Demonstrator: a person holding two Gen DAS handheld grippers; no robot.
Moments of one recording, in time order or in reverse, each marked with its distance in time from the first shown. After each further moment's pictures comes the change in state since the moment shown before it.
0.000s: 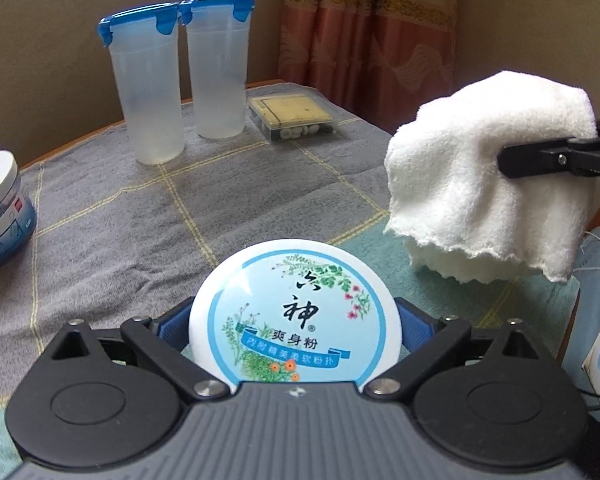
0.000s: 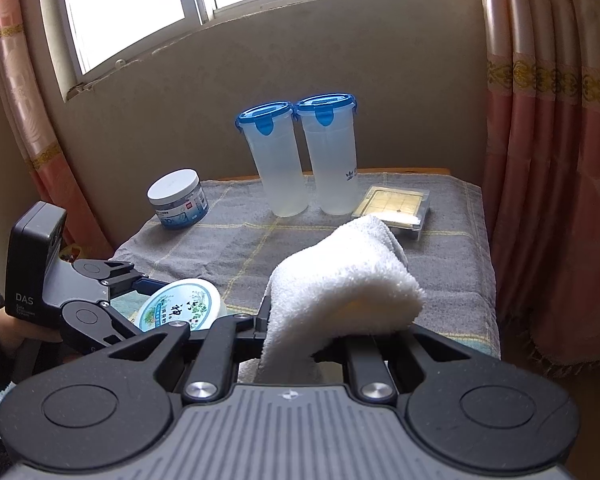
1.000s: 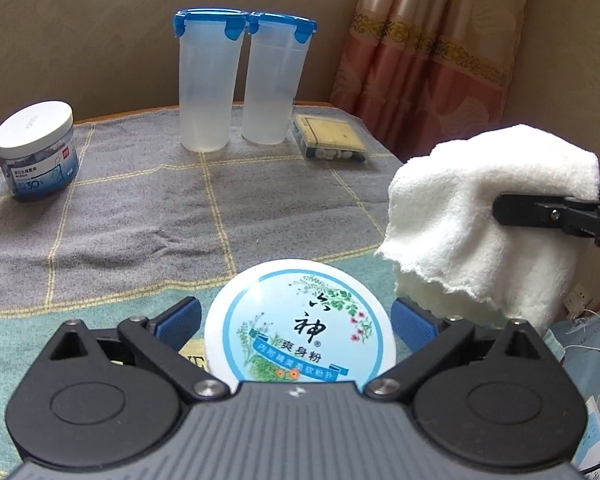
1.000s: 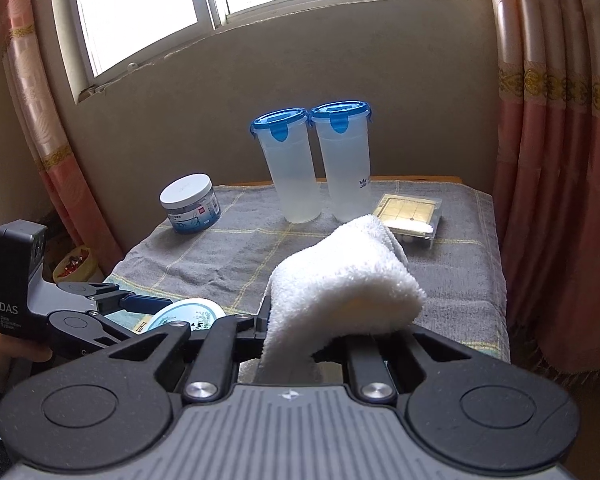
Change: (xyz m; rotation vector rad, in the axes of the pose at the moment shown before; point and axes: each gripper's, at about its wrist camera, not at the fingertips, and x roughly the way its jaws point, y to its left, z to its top) left arm -0.022 -0.014 -0.013 -0.258 -0.066 0.111; right arm 0.001 0.002 0.001 -0.013 -0.020 0.031
